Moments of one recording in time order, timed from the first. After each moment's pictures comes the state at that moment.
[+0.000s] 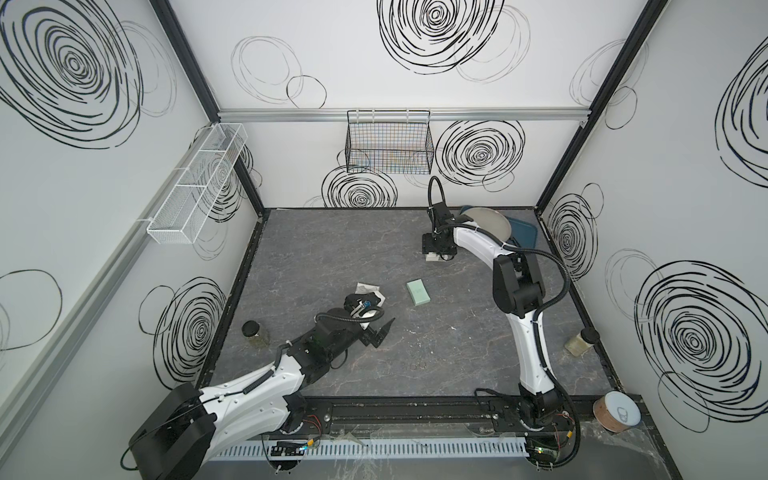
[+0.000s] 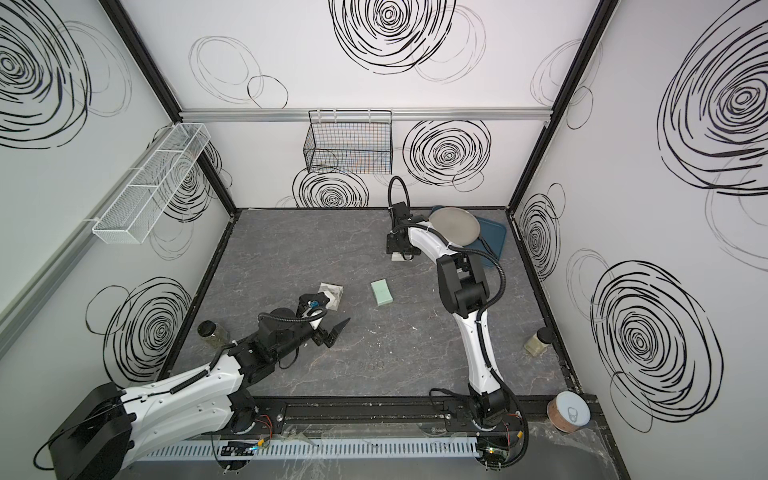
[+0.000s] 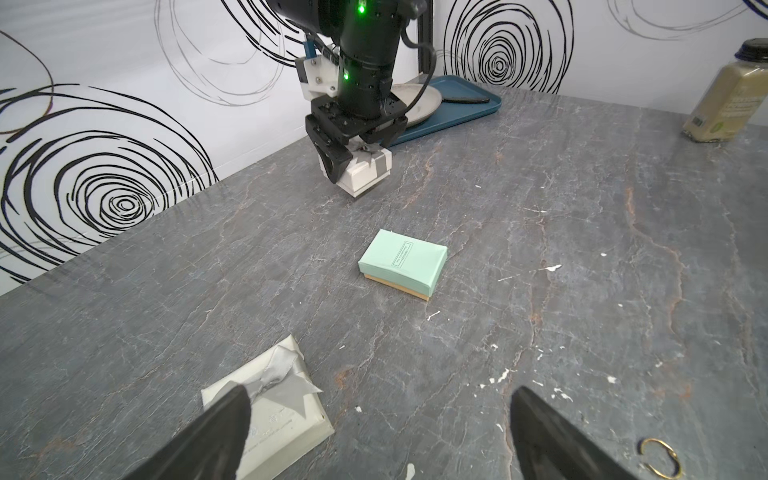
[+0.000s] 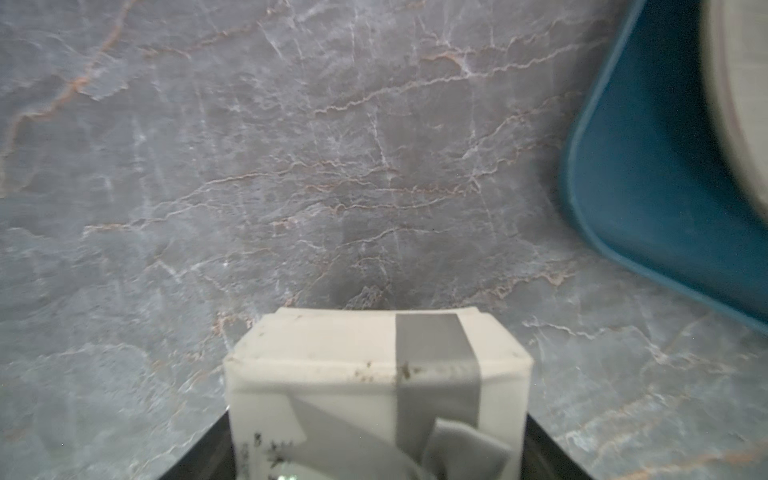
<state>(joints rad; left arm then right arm) -0.72 0.97 0.28 0.37 -0.02 0.13 0.43 2.36 1.98 -0.78 0.11 0.37</state>
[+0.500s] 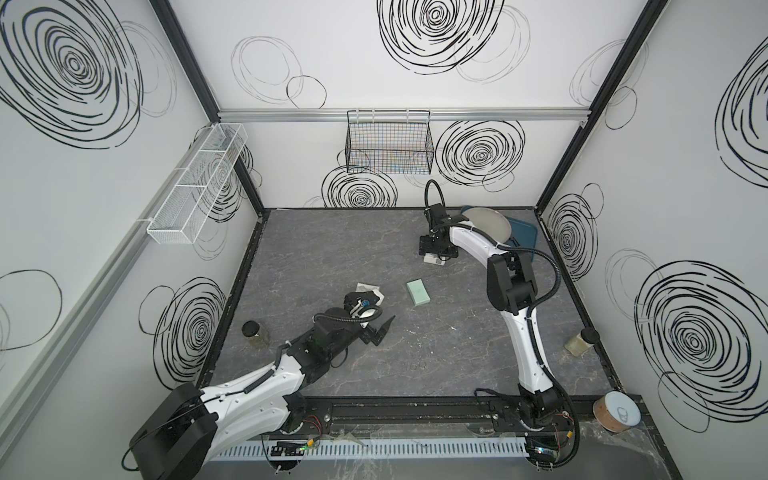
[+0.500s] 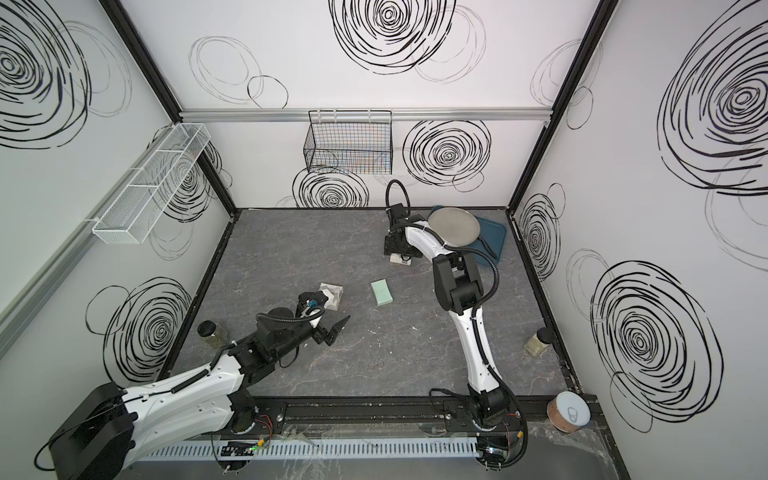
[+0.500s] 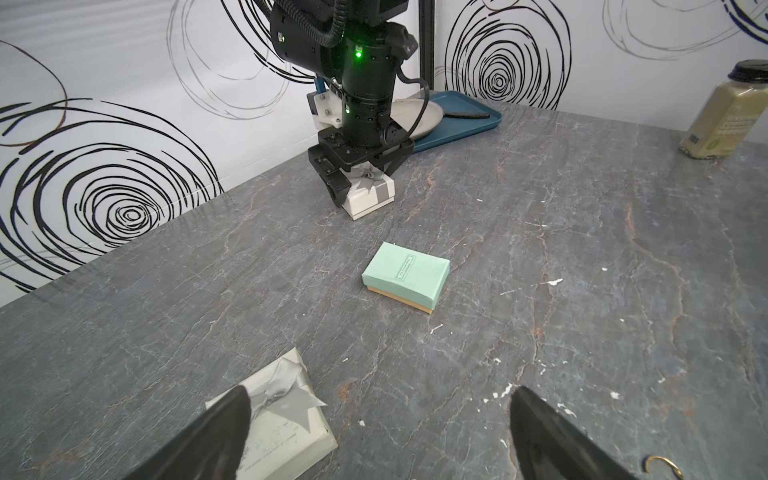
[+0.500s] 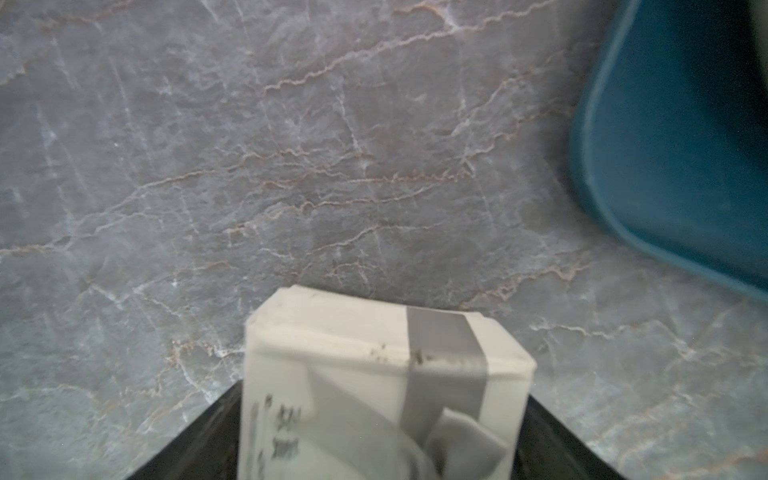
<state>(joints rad) -0.71 0.98 0.27 0.41 -0.01 0.13 0.43 2.41 2.05 -0.85 0.14 0.43</state>
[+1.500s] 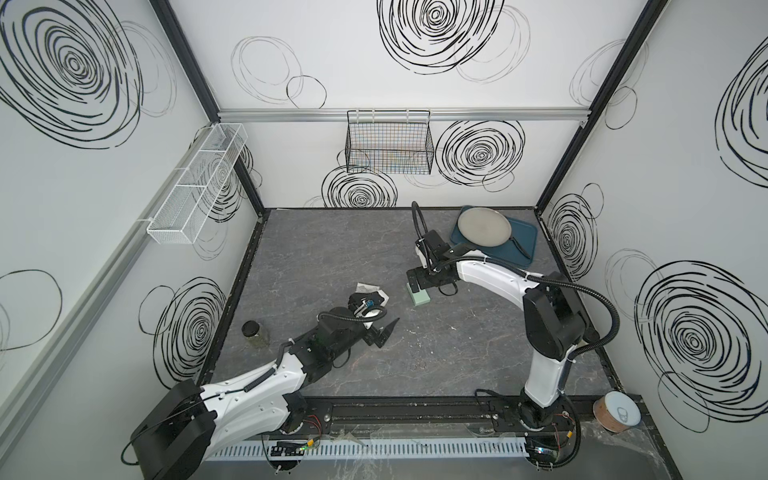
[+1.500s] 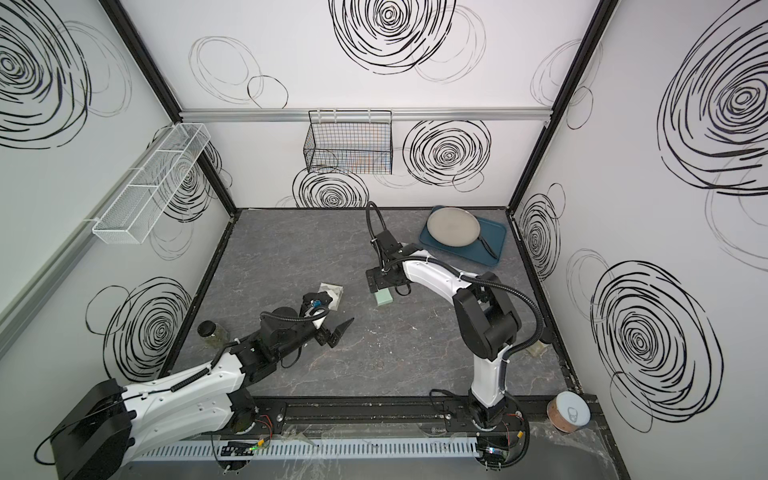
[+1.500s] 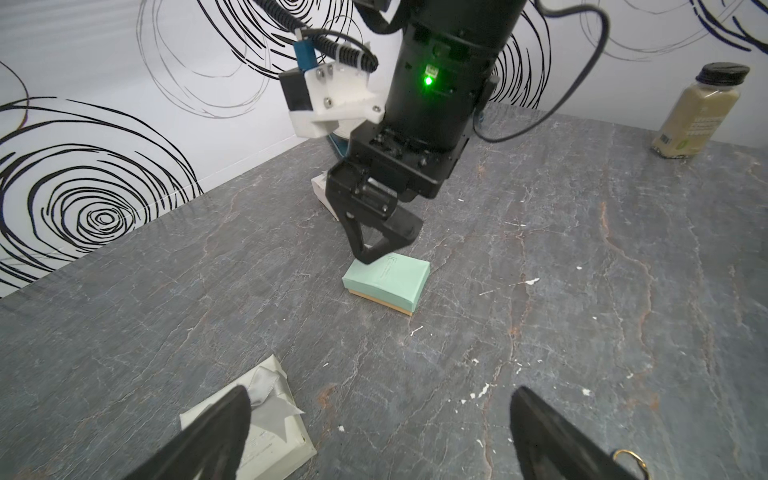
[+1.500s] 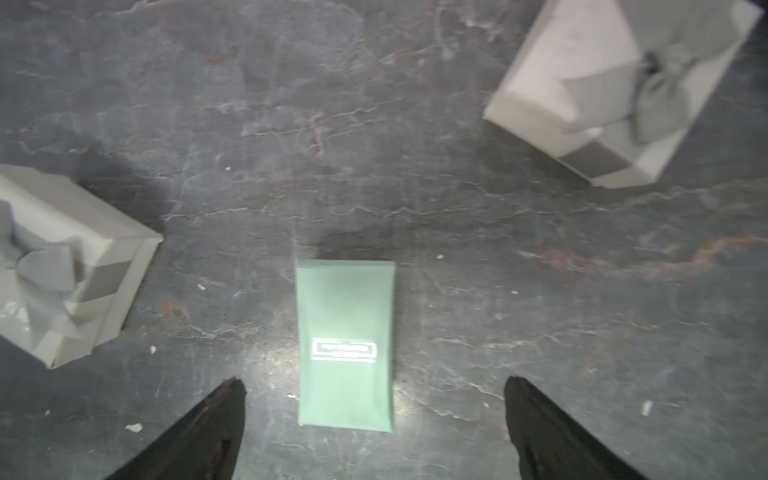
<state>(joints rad) -0.76 0.99 0.31 0.37 -0.02 0.12 0.67 1.88 1.39 -0.66 0.04 0.29</state>
